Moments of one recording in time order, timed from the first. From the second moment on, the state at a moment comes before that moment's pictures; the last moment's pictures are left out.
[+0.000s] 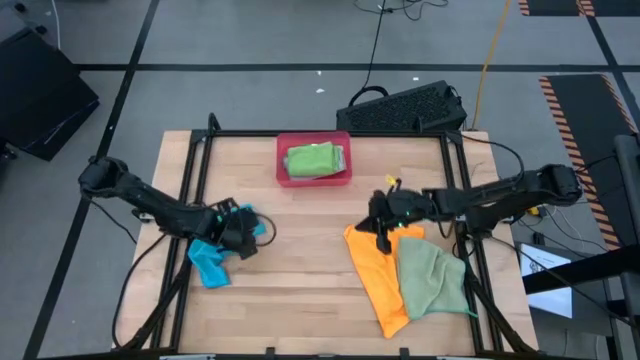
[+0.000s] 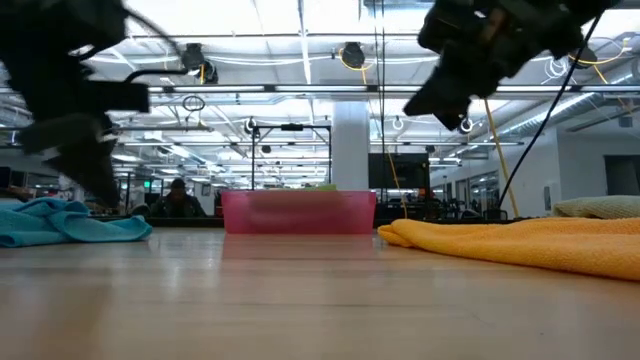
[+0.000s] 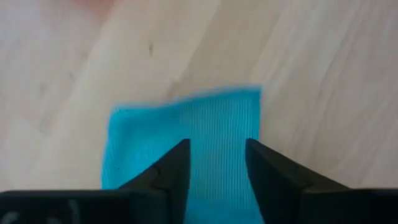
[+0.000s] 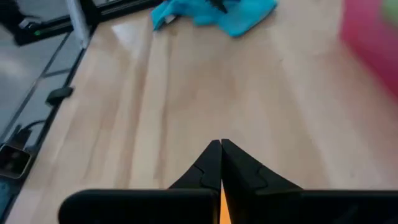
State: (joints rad) left arm -0.36 1.24 0.58 -0.70 -0.46 -0.75; right arm 0.07 1.22 0.61 0.06 -0.07 0.29
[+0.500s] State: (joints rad) left arm -0.38 1.24 0.37 -0.29 -0.47 -0.68; right arm 0.18 1.24 0.47 0.32 0.05 0.30
